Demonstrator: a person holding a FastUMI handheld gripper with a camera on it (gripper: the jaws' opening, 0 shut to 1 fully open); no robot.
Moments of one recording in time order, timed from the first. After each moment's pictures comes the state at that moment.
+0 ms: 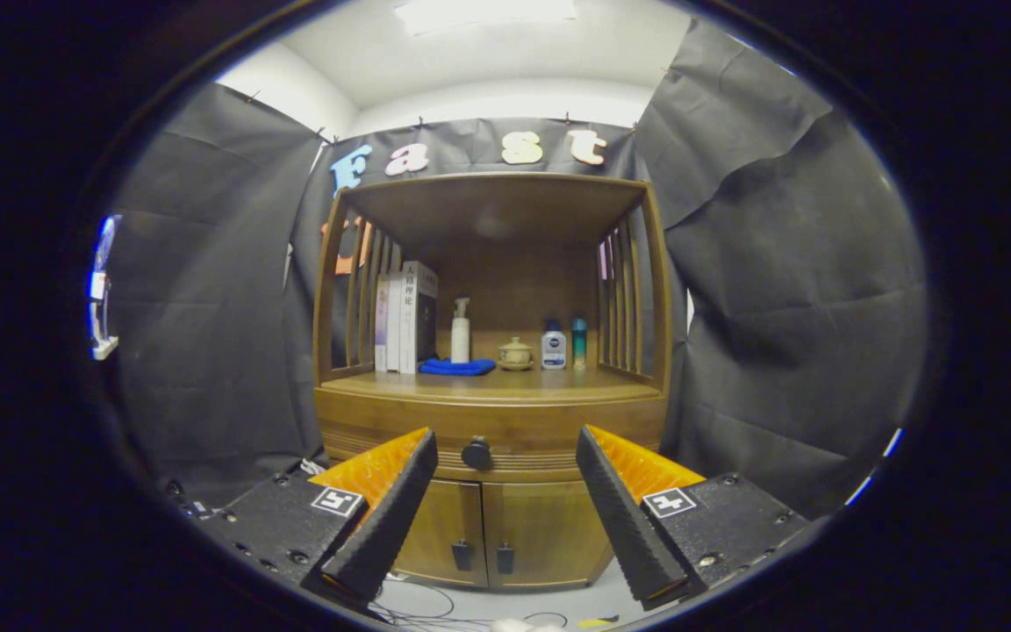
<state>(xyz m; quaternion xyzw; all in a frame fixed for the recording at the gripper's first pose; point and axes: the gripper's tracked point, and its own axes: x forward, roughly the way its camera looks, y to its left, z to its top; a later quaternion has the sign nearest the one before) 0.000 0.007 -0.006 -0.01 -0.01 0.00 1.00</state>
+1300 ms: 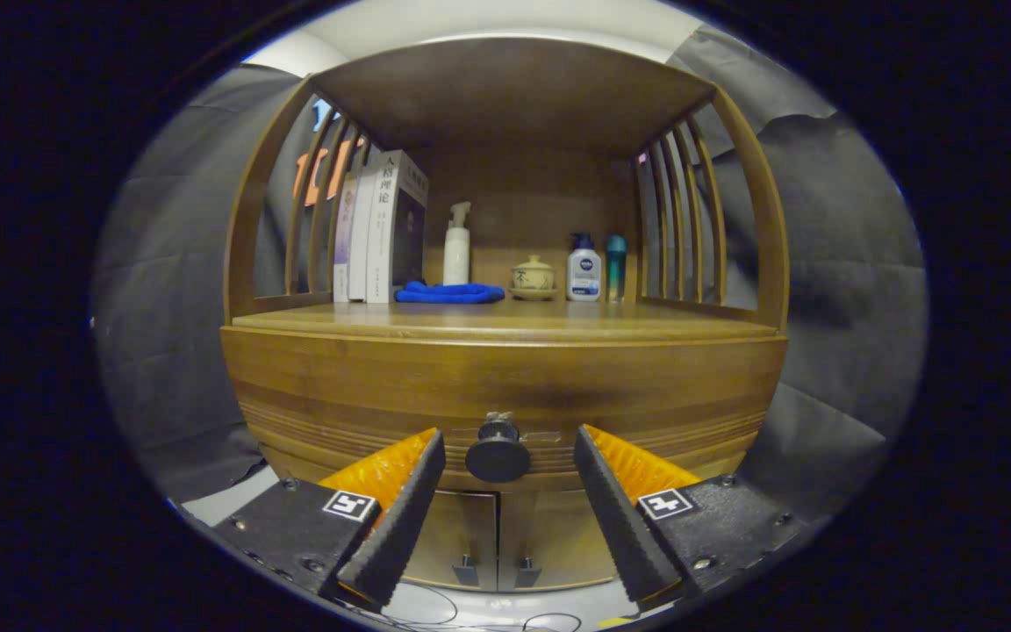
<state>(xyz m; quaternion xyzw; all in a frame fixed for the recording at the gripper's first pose) 0.193 0.041 -0.101 0.00 0.11 -0.02 0.99</state>
